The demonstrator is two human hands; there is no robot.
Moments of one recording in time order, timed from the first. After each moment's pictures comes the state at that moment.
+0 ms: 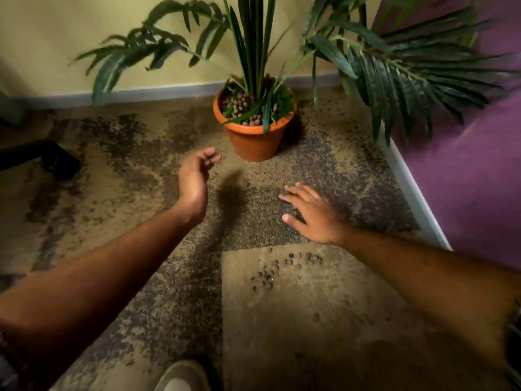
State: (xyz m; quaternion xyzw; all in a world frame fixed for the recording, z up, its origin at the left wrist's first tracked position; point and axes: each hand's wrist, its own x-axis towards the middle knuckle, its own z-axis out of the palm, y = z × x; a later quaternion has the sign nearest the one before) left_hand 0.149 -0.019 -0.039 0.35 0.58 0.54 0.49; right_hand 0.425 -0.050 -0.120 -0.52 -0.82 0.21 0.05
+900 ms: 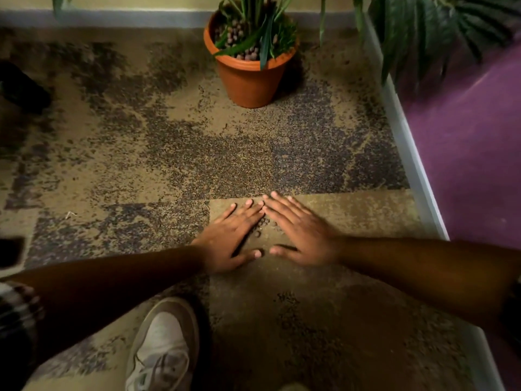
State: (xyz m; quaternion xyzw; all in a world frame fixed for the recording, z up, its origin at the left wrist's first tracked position) left_hand 0.159 -0.185 -0.153 0.89 0.40 0.00 0.21; right_hand 0.421 -0.173 -0.143 -0.37 -0.92 0.12 -0.04
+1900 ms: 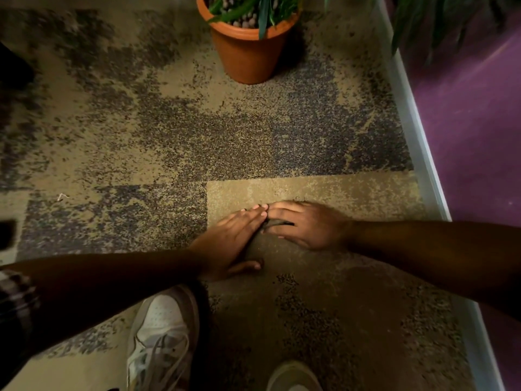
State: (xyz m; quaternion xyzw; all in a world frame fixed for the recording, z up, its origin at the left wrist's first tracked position) left_hand 0.161 -0.223 -0.157 0.92 0.34 0.04 0.20; right_hand 0.438 -0.175 -0.164 -0.19 -0.98 0.10 0.06
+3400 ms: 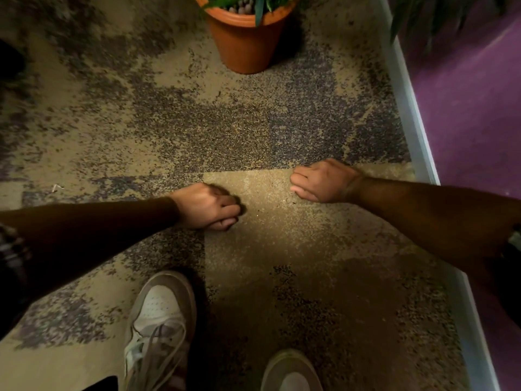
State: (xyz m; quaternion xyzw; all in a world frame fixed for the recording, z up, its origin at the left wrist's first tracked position) left_hand 0.129 -0.149 -0.148 0.99 0.16 0.04 0.03; right_hand 0.467 -0.109 -0.142 -0.24 -0.97 -0.02 0.01
